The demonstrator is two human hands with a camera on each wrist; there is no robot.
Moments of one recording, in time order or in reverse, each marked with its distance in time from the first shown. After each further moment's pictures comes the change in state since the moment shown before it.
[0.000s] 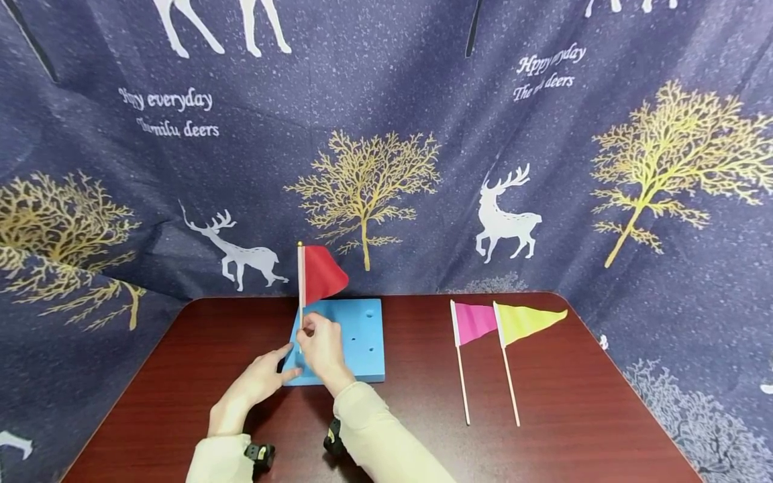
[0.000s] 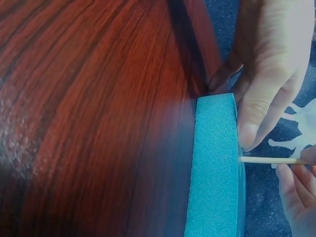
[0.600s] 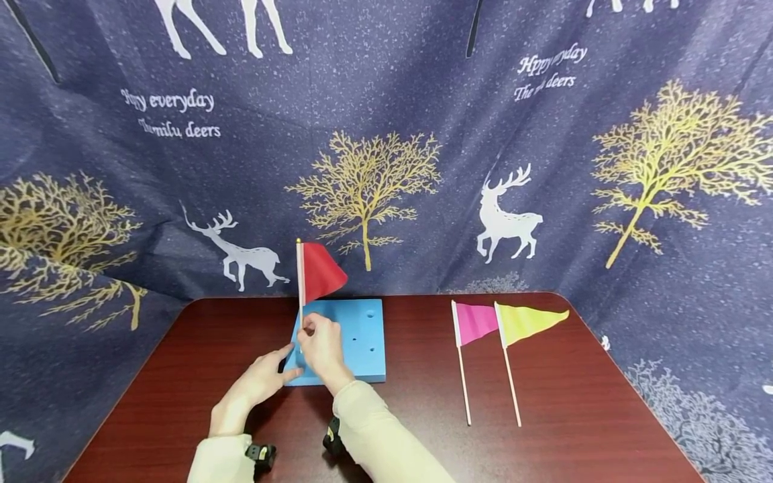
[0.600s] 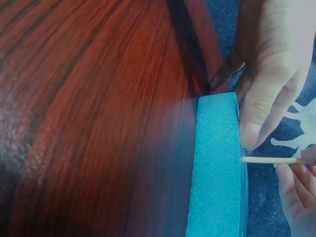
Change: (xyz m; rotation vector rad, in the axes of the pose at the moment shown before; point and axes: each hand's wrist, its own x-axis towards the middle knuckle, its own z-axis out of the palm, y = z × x) left_hand -0.001 -0.001 0.000 -0.007 0.006 -0.012; right_hand 0.002 0.000 0.004 -0.007 0.011 0.007
